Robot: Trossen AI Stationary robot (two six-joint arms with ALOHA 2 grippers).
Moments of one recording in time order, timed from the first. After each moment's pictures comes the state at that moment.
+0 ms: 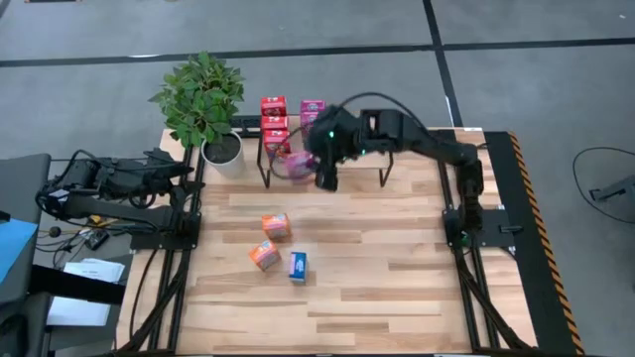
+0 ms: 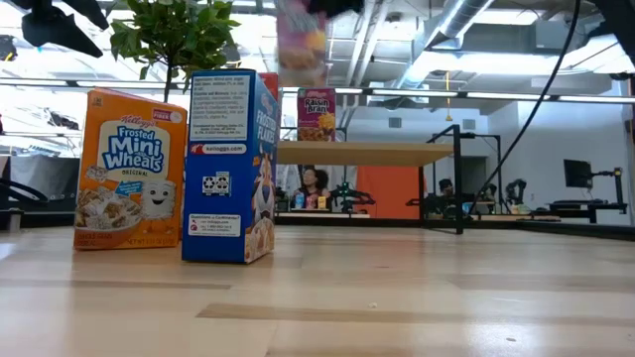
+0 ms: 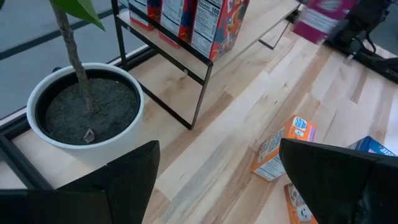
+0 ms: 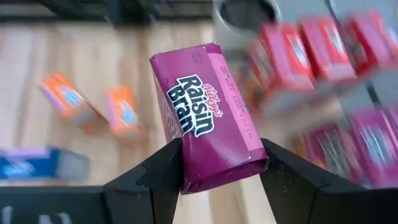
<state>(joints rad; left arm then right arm) -0.06 0.39 0.99 -1.18 -0.52 -0.58 -0.14 1.96 2.35 -1.17 0.08 -0.09</state>
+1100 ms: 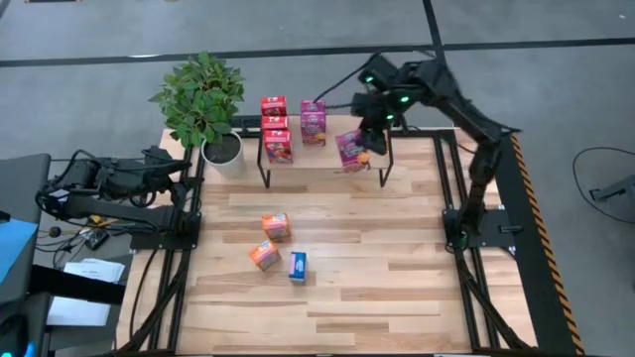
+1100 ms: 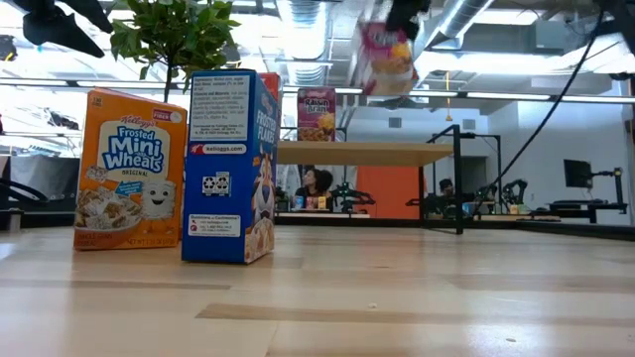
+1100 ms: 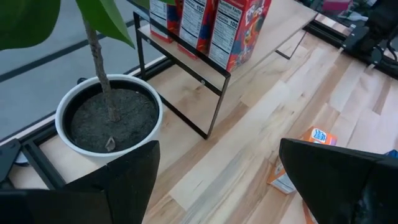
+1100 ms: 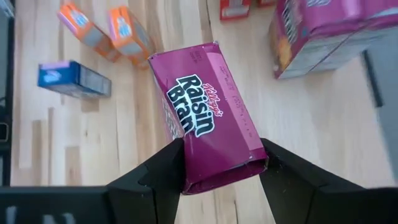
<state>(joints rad) -0.06 0.39 0.99 -1.18 -0.60 -0.56 -0.51 1.84 2.32 -1.55 -0.29 -0.29</state>
